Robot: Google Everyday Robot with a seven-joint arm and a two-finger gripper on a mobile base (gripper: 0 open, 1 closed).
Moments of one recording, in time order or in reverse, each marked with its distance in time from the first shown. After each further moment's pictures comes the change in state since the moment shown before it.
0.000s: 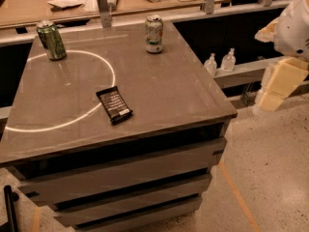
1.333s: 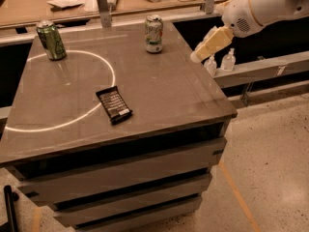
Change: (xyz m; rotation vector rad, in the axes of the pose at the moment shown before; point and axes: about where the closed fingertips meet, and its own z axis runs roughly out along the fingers) arm -0.096 -0.160 0.080 0.166 -0.498 0.161
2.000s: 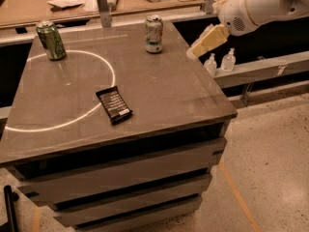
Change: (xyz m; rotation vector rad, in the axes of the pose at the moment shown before) arm -0.009 -0.007 0.014 -0.004 -0.047 0.004
